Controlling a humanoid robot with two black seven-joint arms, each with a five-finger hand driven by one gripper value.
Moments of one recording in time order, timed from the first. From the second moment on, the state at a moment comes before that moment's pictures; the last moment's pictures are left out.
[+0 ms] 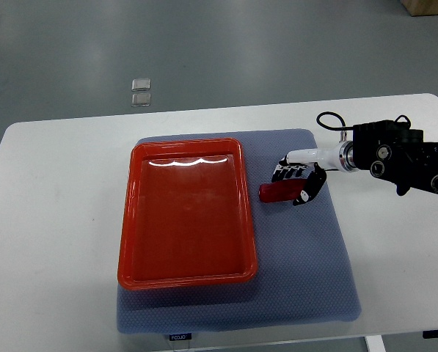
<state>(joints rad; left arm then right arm) -0.05 0.00 0.07 -0.27 0.12 -0.01 0.07 1.16 -0.45 -0.15 1.02 -0.98 0.23 0.01</state>
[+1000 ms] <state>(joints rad) -0.05 0.00 0.07 -0.27 0.12 -0.01 0.08 1.39 -0.49 -0.15 1.07 -0.83 0.23 0.01</state>
